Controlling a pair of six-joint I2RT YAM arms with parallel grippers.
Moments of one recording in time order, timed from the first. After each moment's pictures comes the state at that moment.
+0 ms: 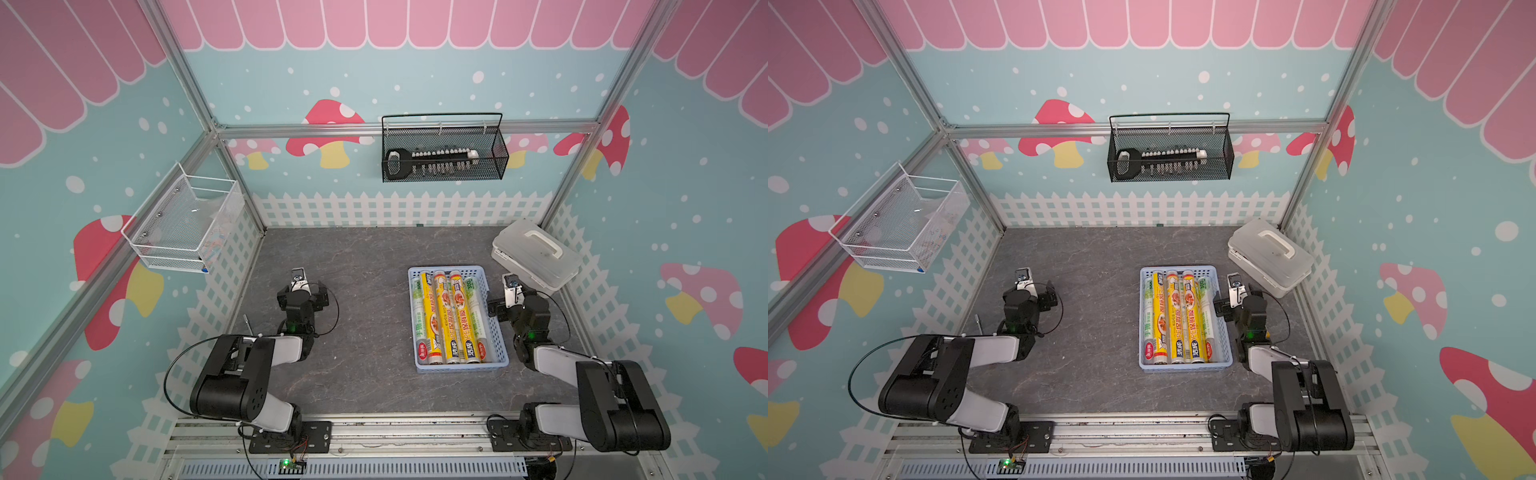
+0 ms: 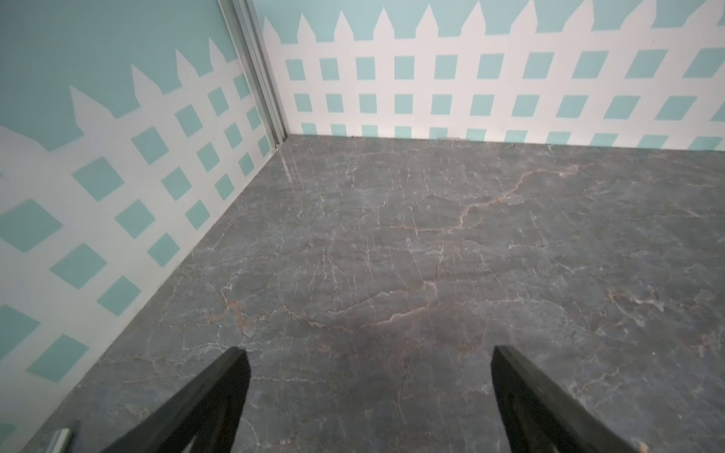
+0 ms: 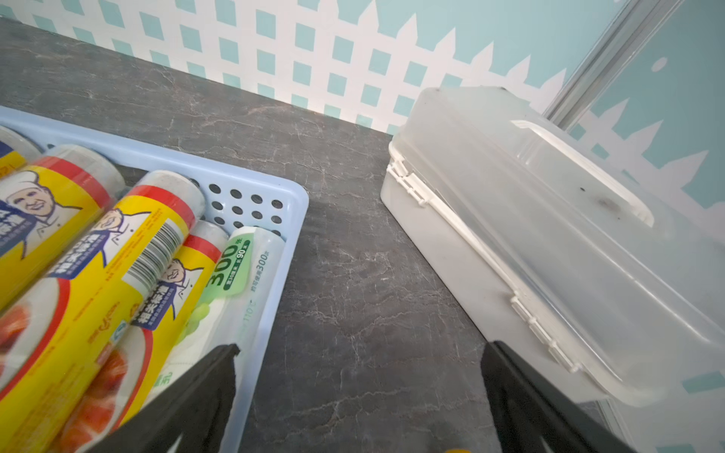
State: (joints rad) left arm -0.07 1.52 0.39 0.80 -0.30 -0.03; right arm 0.01 1.38 0.31 0.76 -0.02 -0.26
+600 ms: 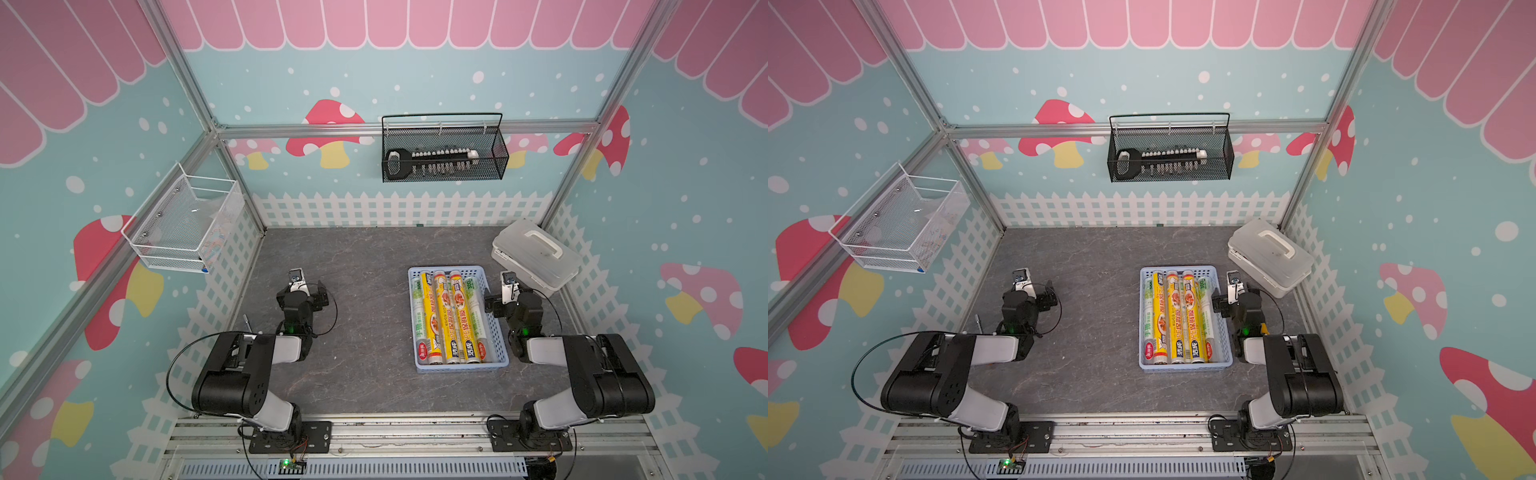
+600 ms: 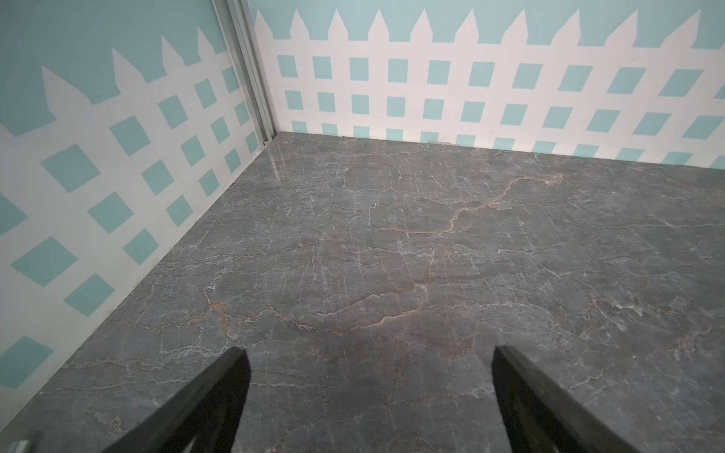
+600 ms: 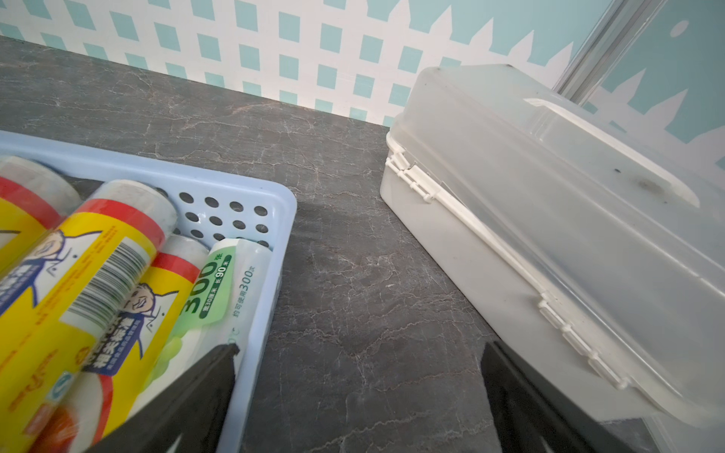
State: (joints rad) left arm -0.05 1.53 0.39 0.84 -0.26 -0.05; right arm 0.03 1.50 0.36 0.83 0.04 -0.20
